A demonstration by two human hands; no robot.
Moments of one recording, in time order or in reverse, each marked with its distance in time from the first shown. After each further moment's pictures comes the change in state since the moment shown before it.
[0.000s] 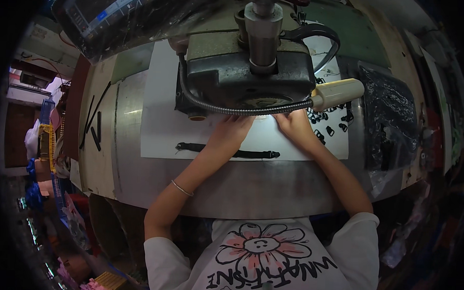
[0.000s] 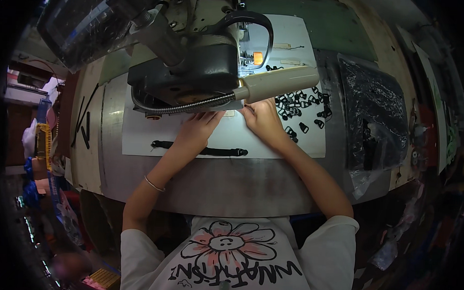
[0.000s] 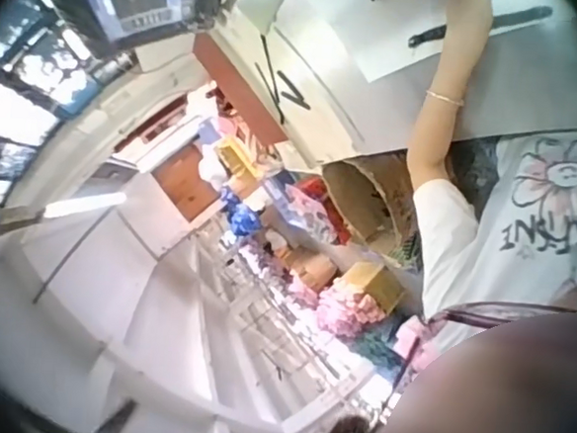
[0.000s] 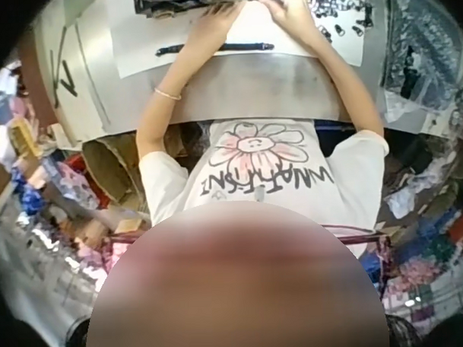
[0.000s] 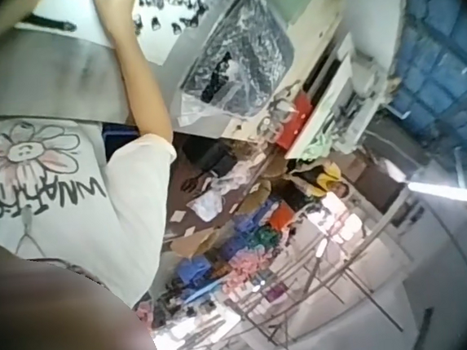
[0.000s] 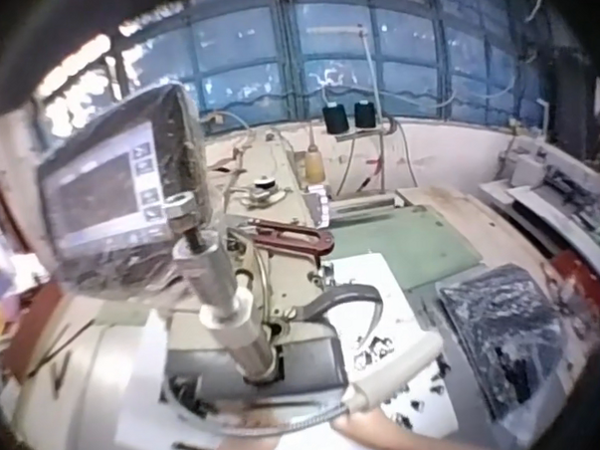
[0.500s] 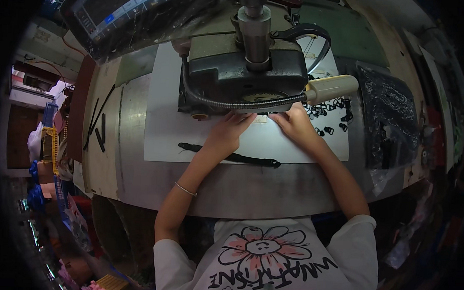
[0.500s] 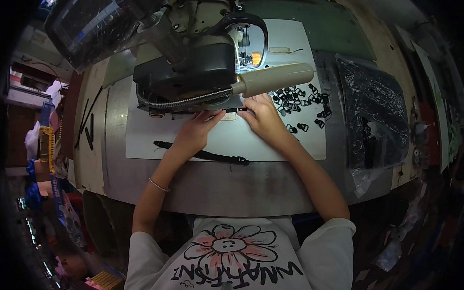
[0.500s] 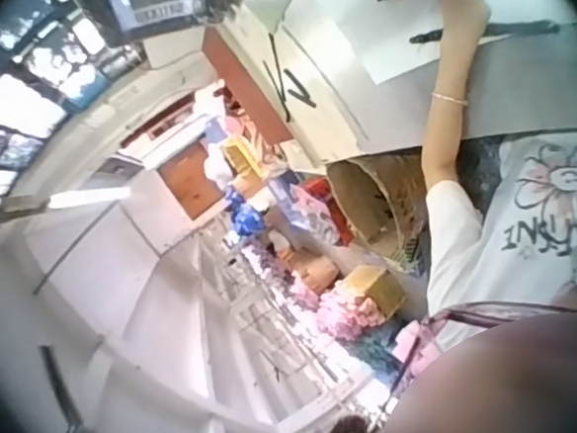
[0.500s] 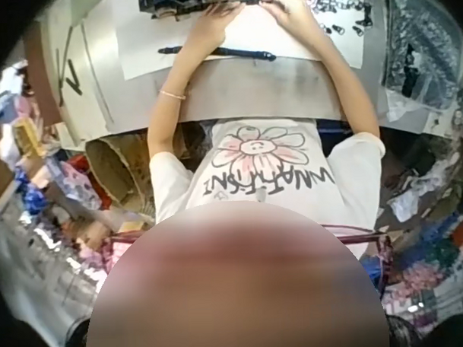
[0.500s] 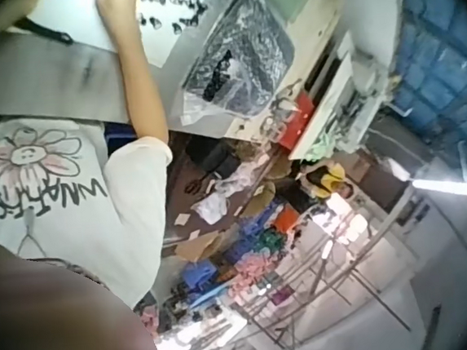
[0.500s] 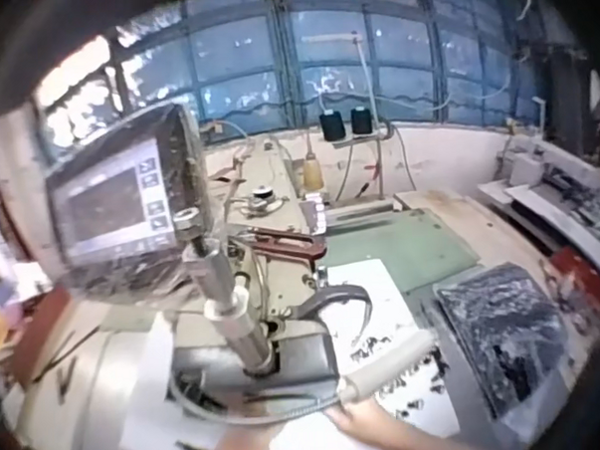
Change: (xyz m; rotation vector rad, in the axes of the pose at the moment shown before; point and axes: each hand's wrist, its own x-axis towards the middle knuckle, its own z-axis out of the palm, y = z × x) left_hand -0.003 -0.009 -0.003 -0.230 0.016 -0.042; right_hand 0.001 -0.012 -0.013 -0.059 0.023 -0.157
